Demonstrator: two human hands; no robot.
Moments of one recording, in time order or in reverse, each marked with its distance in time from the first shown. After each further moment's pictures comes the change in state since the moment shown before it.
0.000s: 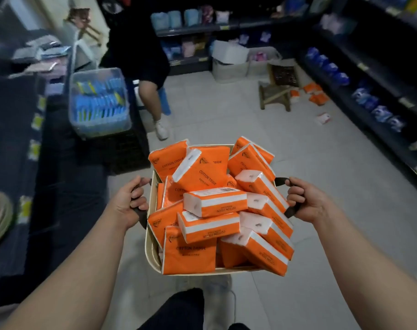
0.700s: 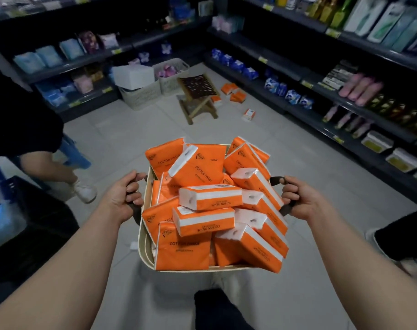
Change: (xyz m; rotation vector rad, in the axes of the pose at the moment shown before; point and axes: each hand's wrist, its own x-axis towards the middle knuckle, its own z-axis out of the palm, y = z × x) left_hand 0.218 0.054 0.312 0.299 -0.241 -0.126; right_hand 0.084 -0.197 -0.091 0.357 0.193 -0.170
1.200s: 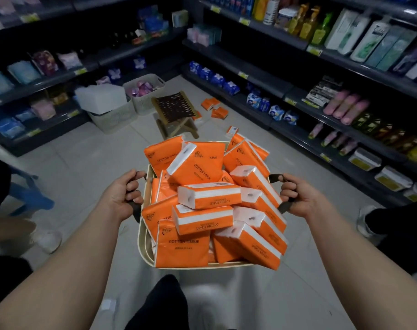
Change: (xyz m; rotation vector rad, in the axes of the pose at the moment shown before) left_hand 0.186 0.092 0.190 0.071 -0.049 -0.019; right_hand 0.131 -0.207 0.041 0.062 0.049 -0.051
